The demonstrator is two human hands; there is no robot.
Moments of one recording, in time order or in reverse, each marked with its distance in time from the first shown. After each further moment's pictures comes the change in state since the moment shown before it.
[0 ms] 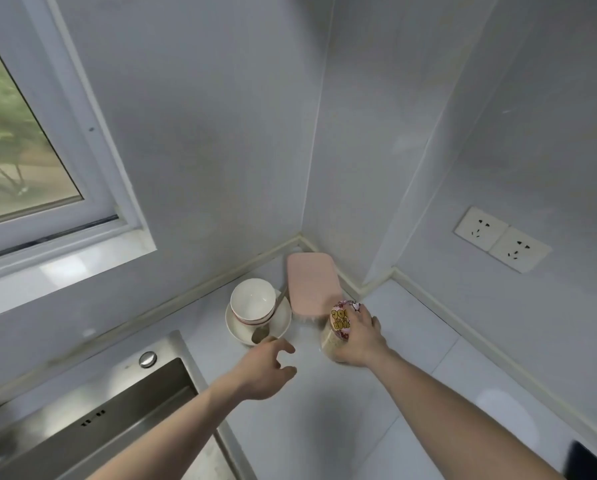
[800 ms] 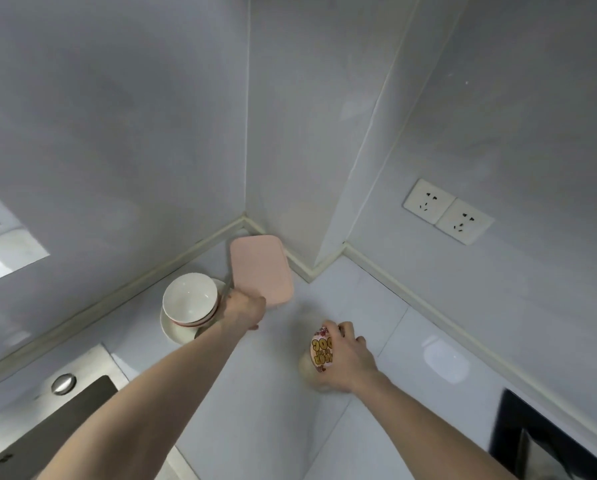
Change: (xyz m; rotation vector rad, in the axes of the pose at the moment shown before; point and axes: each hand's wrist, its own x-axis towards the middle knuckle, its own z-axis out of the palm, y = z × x) left_hand 0.207 0.008 0.040 -0.431 0.226 -0.478; right_hand -0.027 0.064 0.007 0.005 0.009 0.043
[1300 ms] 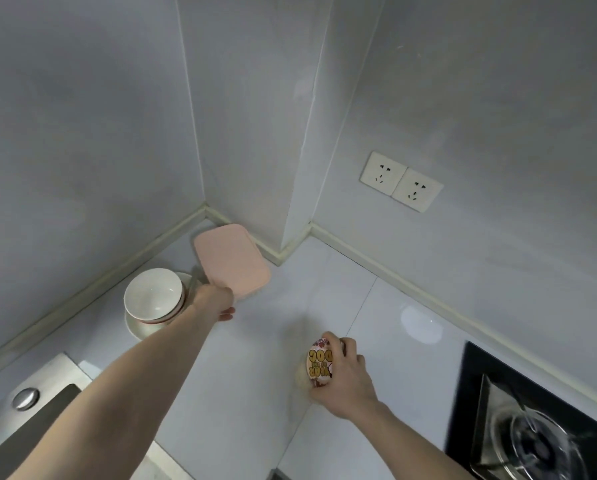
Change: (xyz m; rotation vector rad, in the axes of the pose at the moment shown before) left_hand -0.030 0.016 0.008 -0.131 -0.145 -0.100; right_hand -0.066 0.055 0.046 0.177 0.142 0.130
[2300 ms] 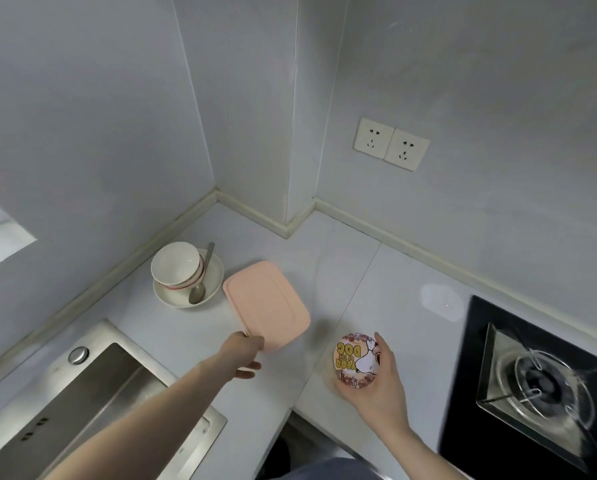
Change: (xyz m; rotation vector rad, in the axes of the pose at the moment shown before) left_hand -0.142 -0.137 -0.002 0.255 -0.202 -0.060; right_hand -0.112 0.065 0.050 0.564 0.327 0.083
